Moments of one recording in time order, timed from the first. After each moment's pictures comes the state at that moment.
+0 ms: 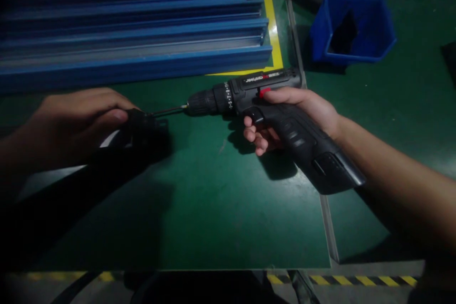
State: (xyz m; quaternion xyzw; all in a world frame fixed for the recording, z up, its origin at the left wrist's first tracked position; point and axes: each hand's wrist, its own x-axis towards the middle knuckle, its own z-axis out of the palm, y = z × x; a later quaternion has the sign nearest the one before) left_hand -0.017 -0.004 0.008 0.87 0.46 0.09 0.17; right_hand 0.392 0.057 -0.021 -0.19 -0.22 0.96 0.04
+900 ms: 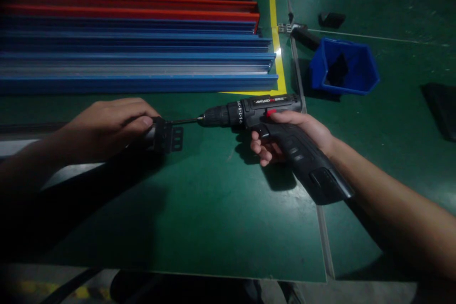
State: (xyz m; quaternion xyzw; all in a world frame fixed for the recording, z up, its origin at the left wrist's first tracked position) left_hand -0.013 -0.002 0.009 0.84 0.51 0.05 0.17; right_hand 0.390 0.057 -0.019 -0.25 -0.22 0.94 0.05
